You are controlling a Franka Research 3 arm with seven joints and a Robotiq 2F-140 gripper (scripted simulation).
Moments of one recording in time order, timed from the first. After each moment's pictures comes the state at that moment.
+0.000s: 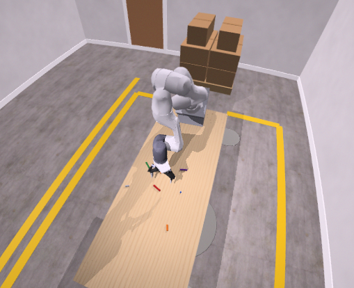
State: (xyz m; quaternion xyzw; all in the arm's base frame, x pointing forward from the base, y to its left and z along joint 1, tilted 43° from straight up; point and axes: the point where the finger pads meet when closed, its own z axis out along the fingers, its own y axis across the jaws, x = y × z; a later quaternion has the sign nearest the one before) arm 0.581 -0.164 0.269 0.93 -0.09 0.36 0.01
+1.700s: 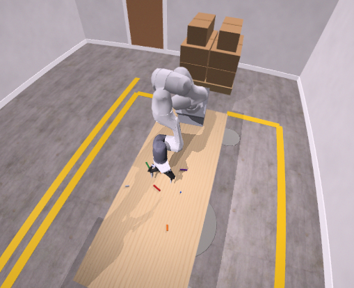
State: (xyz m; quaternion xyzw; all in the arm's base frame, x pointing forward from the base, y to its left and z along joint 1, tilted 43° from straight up) arm 0.581 -0.164 0.269 0.93 -0.09 0.36 0.01
